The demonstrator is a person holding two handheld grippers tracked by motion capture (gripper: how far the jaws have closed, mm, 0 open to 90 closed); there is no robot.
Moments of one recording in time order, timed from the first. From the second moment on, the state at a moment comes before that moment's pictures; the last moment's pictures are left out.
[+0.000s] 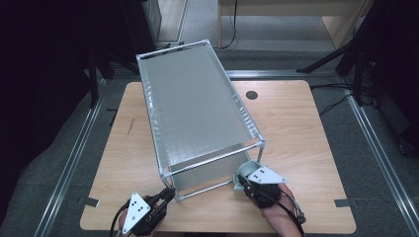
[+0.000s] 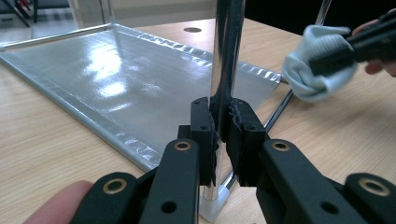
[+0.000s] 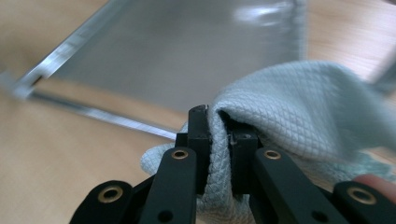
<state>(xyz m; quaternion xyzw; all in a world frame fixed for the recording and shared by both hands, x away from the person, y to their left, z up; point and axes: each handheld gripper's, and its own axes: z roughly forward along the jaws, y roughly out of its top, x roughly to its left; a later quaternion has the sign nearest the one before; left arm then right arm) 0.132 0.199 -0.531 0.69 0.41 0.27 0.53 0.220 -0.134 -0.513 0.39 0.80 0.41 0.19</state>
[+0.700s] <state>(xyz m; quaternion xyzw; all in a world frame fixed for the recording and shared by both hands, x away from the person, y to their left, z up) 0.131 0.196 -0.532 0.70 0.40 0.26 0.53 0.236 -0.153 -0.529 0.43 0.78 0.39 0.23</state>
